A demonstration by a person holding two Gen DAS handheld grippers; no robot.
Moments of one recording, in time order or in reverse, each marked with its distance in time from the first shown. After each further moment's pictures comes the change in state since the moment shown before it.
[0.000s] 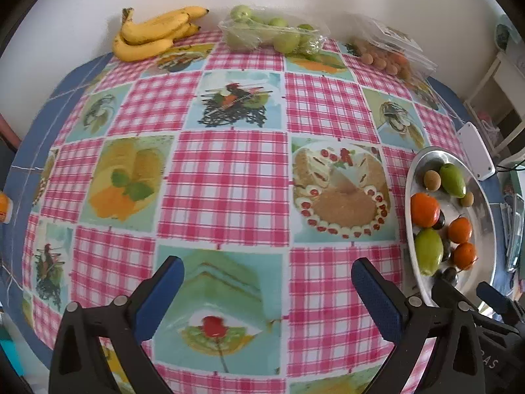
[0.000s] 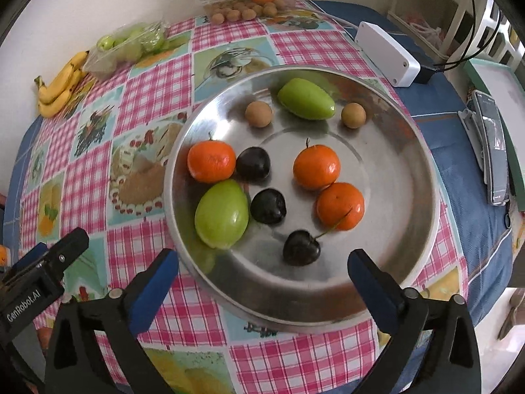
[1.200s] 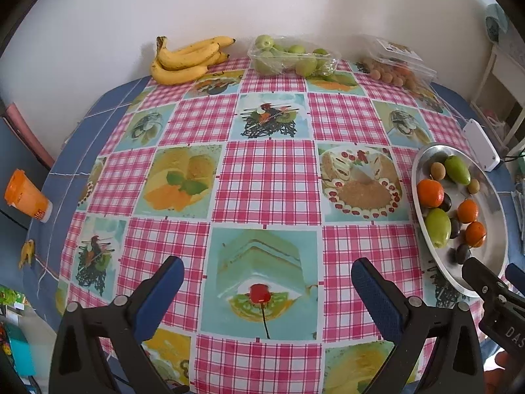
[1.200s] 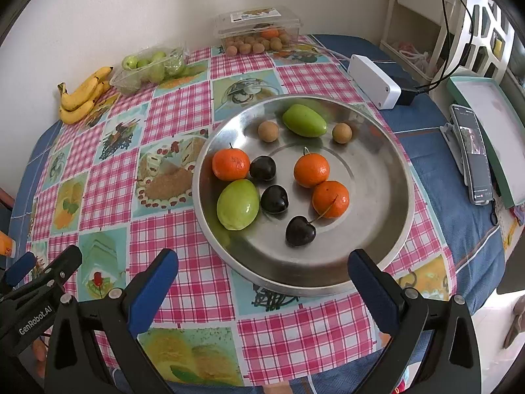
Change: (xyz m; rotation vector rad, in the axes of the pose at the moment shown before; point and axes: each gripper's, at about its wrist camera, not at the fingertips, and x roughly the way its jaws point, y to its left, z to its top) left arm -0.046 0.010 -0.036 0.024 -0.111 0.123; right arm -0.039 0.005 -0.028 -0.008 -0.139 0.011
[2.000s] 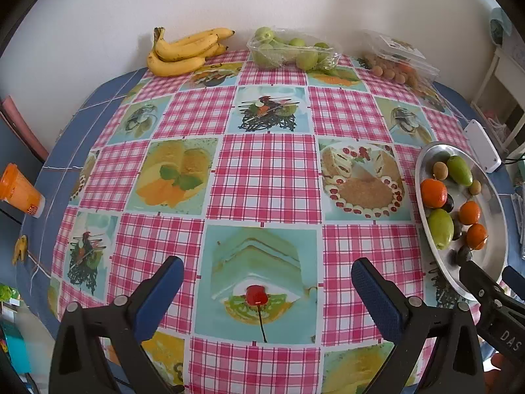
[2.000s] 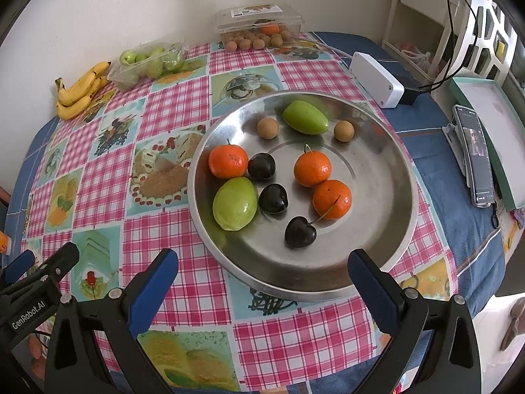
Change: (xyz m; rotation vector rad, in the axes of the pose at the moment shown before) left arm 0.013 0.005 0.001 -0.018 0.025 -0.024; right arm 0.010 0.002 0.001 -0.014 0.008 -0.011
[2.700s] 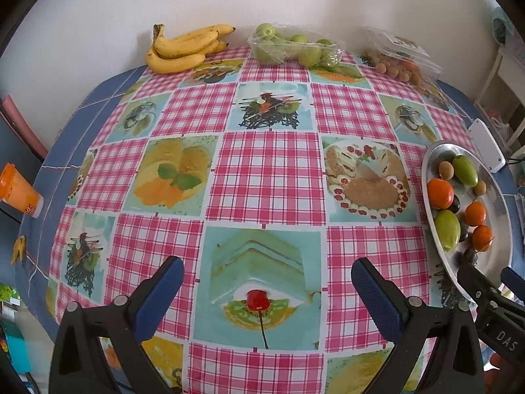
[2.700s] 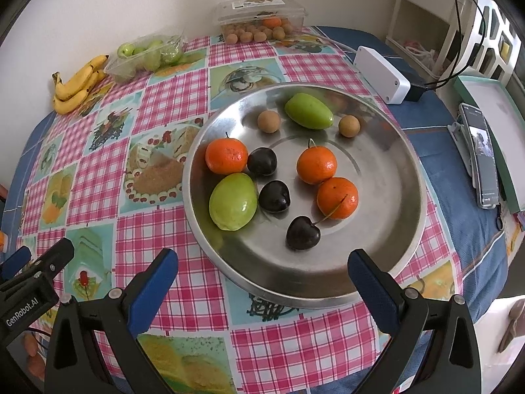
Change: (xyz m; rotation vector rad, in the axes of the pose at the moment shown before) left arm 0.010 0.000 0.001 -0.005 0.009 0.007; right arm 0.014 0.001 0.002 -0.008 0.019 -0.004
